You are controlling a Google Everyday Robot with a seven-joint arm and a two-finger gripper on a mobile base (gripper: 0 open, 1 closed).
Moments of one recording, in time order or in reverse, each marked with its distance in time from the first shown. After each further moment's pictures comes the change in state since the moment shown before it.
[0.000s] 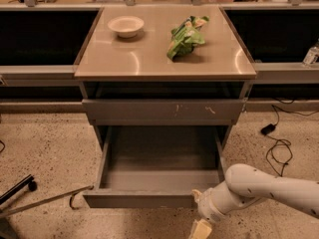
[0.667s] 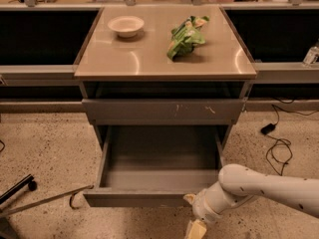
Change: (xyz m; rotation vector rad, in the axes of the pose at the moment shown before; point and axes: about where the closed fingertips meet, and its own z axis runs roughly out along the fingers) arm 0.000 0.000 0.019 -0.047 -0.010 -0.006
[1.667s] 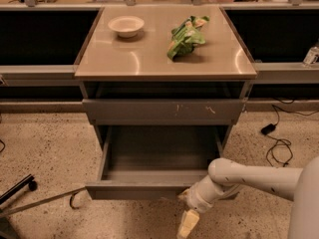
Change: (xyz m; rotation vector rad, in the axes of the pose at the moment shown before) arm 0.010 -0.060 0.045 -0.040 0.017 -0.006
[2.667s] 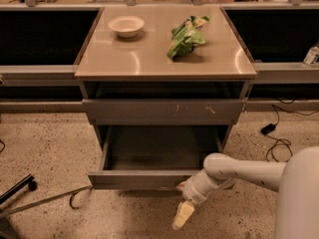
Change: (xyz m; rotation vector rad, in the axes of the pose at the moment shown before) arm -0.014 -0.042 0.009 0.037 -0.016 -0.002
